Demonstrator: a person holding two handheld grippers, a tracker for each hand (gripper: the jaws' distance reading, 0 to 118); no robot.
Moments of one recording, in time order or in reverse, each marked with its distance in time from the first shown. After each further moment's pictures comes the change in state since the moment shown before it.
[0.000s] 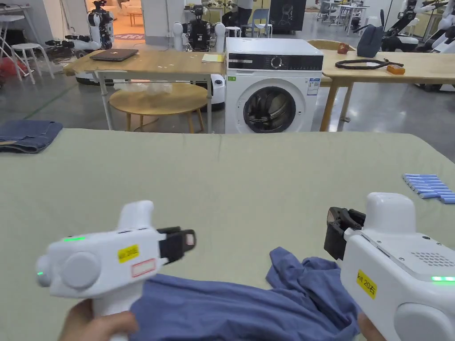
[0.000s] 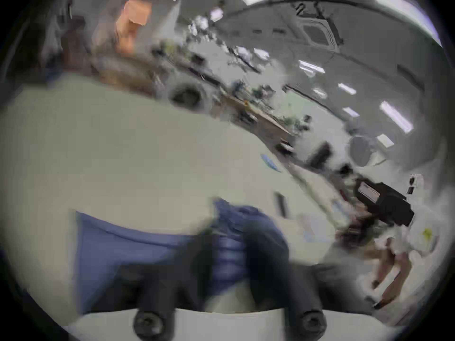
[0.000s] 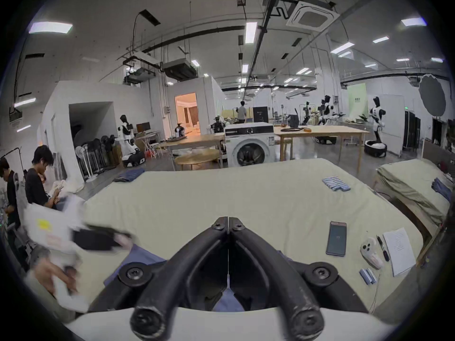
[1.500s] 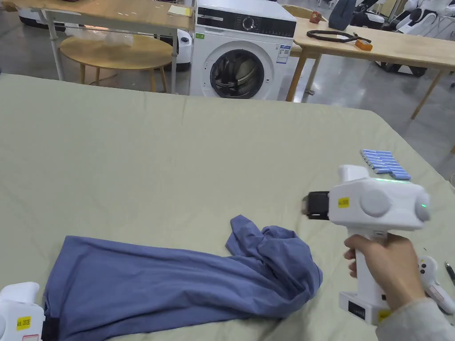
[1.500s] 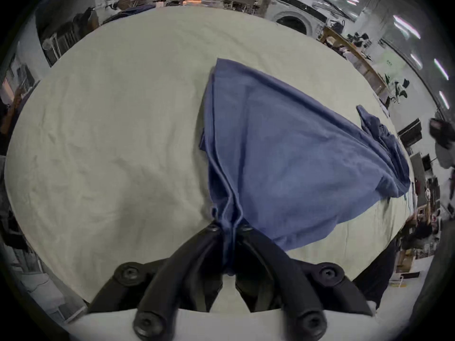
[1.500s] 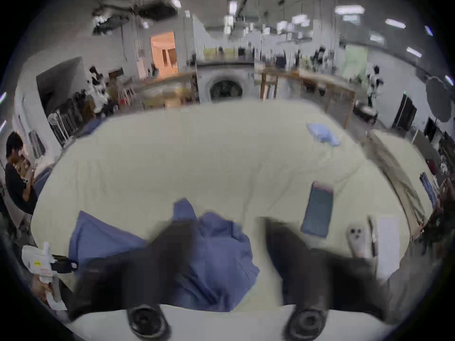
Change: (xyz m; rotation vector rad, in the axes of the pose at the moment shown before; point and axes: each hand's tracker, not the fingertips) left arm -0.118 -0.153 -0.022 -0.564 0.417 0.184; right arm 0.128 -0.006 -0.180 -0.586 -0.124 -0.015
